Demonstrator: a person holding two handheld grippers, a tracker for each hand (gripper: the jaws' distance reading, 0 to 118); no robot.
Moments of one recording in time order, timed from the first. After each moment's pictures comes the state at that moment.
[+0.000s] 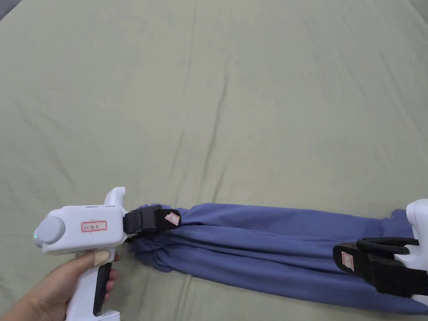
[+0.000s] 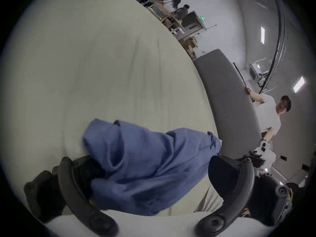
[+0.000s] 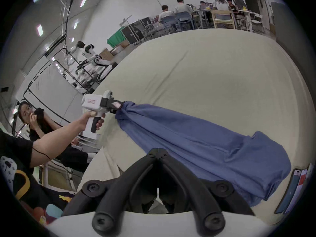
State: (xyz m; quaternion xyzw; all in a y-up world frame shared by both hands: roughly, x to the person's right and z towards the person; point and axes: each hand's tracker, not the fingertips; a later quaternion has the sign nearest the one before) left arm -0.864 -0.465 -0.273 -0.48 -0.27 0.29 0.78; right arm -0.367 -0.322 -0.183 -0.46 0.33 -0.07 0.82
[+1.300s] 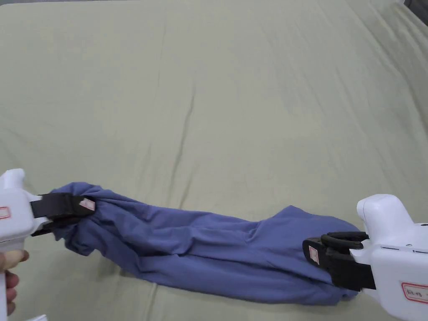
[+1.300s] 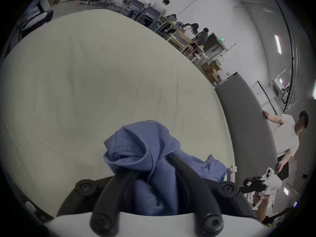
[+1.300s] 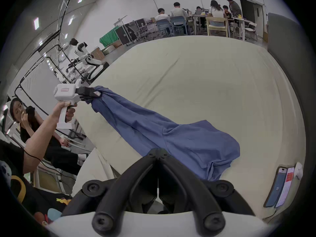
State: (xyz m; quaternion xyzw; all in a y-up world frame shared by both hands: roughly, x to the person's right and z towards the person) left arm -0.860 -0.336 -0.241 -0.44 -0.10 0.28 0.85; right arm -0.360 -0.288 -0.164 -0.45 0.27 -0.03 0.85
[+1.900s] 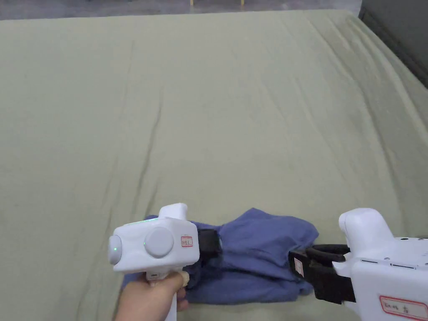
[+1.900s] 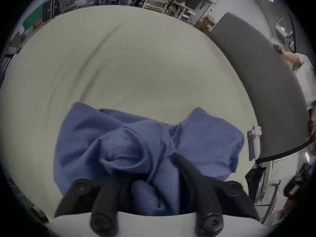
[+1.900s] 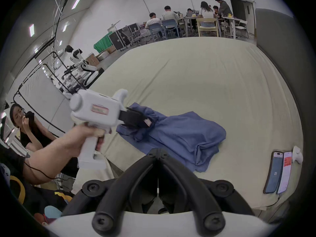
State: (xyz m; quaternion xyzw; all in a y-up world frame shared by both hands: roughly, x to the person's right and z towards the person) left arm -0.603 -0.433 -0.256 -0.55 -0.14 0.15 0.81; right arm -0.318 -0.285 -0.127 -0.45 0.24 -0.06 0.86
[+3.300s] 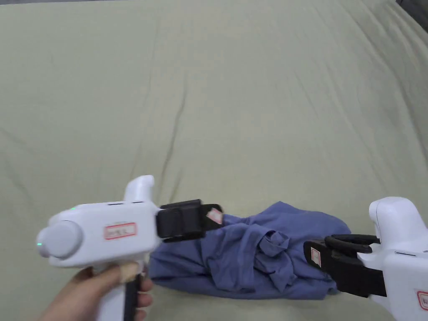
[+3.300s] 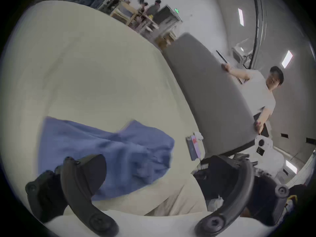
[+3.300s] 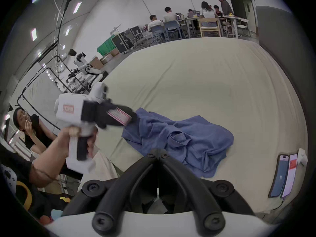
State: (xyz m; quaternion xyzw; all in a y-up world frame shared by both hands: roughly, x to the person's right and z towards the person) left arm -0.719 -0.382 -0.238 -0.44 -0.29 0.27 0.80; right arm -0.335 -0.282 -0.146 -0.44 0.27 -0.07 0.85
